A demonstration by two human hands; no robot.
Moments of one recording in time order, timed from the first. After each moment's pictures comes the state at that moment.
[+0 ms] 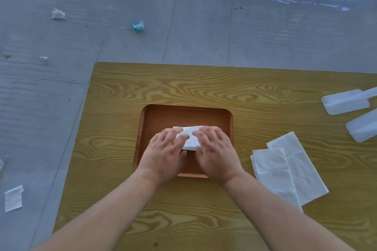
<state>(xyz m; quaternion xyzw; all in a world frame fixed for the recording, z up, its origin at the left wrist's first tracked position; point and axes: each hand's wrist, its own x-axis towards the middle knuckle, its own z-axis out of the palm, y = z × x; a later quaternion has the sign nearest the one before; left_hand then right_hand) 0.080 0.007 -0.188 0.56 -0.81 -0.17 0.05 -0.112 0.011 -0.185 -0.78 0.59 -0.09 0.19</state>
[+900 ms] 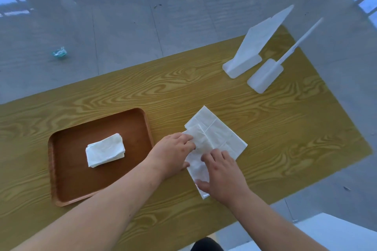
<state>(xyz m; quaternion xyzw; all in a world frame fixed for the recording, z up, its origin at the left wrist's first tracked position) -0.154 0.018 -0.190 0.25 -0.94 -0.18 -0.15 -0.307 0.164 -0.187 -0.63 0.74 0.03 0.26</state>
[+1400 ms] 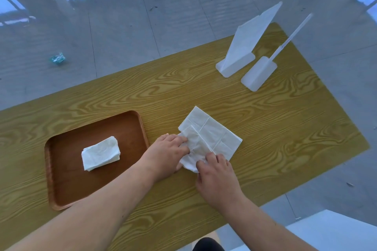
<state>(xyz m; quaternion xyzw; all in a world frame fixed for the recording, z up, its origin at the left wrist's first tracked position) -0.153 0.020 -0.197 0.24 -0.94 -0.16 -0.18 -0.295 0.175 -0.184 -0.62 0.76 0.01 0.18</state>
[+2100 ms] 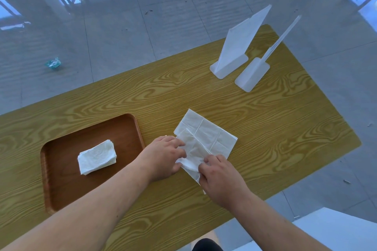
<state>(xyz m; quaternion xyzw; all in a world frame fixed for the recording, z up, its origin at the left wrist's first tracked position) -0.156 0.016 -0.189 0.22 -0.94 -0.19 -0.17 -0.327 0.183 -0.189 -0.65 0.72 -0.01 0.24</state>
